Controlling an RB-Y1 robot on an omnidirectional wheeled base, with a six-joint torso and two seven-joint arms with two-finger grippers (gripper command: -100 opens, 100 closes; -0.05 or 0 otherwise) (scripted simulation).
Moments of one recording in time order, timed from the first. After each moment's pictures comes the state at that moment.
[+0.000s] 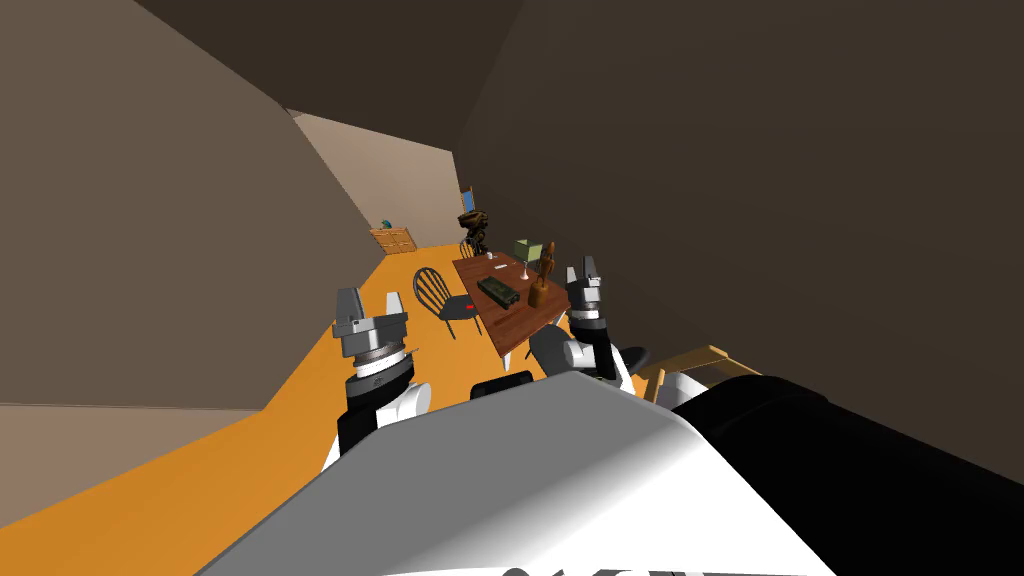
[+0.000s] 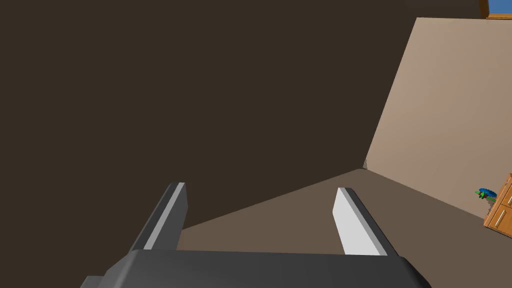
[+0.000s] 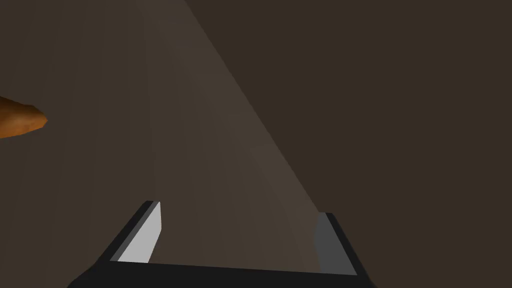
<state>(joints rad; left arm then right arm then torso) 0.53 -0.03 -0.07 -2.31 -0.04 -0.57 0.00 0.46 0.00 -0.06 -2.40 0.11 -0.41 -0.03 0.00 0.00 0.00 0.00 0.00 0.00</state>
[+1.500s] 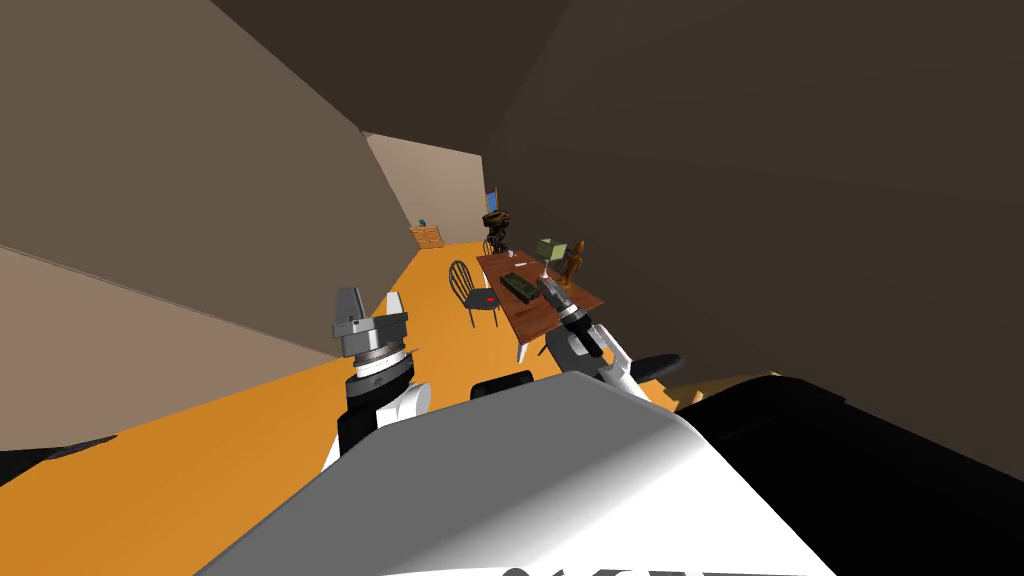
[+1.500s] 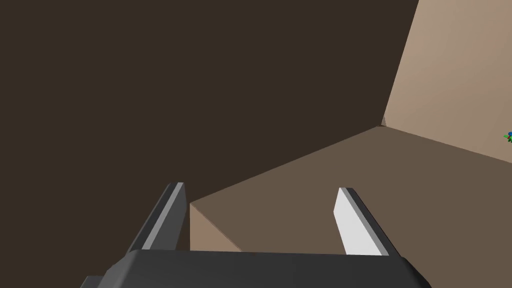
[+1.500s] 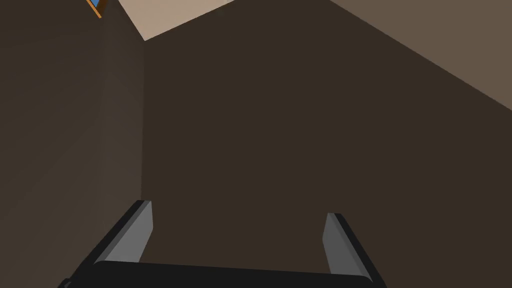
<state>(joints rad) 0.53 -0.03 -0.07 -2.31 -0.04 -0.57 0.00 0.33 -0.40 -0.03 -2.15 0.48 -0.34 0.16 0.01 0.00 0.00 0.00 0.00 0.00</state>
